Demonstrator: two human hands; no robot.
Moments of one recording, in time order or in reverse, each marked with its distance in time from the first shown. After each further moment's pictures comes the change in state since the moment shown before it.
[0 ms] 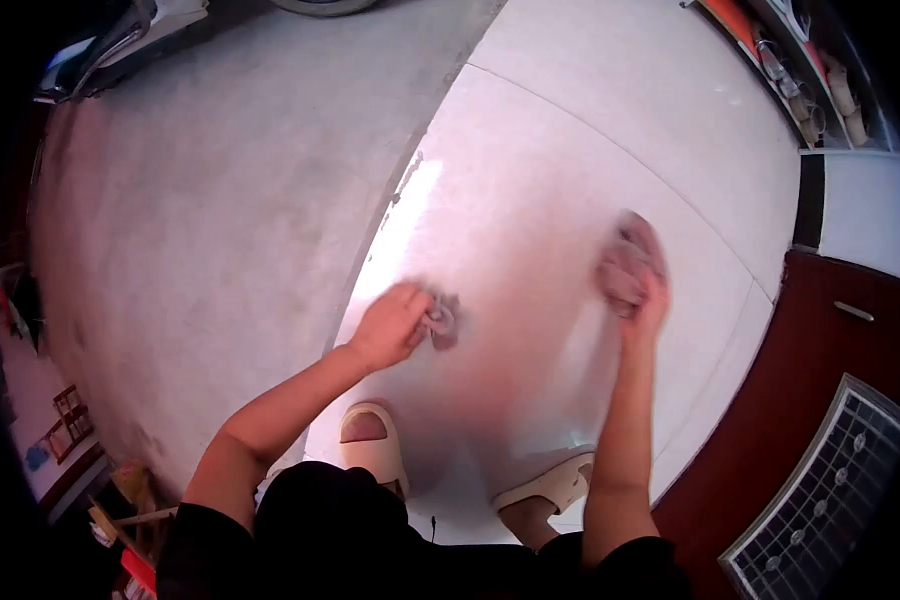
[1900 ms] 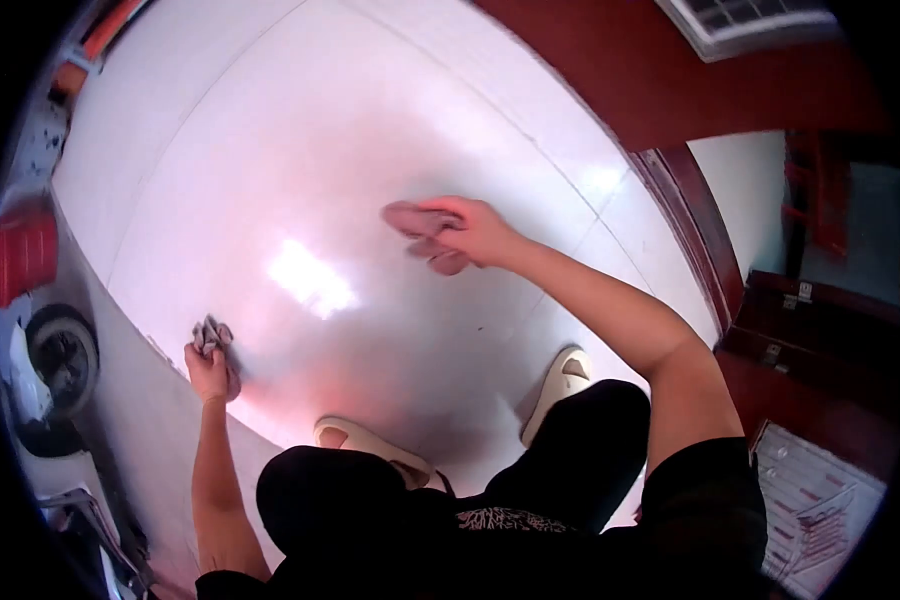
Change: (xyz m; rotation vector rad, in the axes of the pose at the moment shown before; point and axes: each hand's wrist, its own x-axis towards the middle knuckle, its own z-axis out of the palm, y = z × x) left_hand 0.060 -0.036 0.024 0.229 0.022 0.067; right_hand -0.368 -0.006 -0.181 -0.480 0.376 0.067
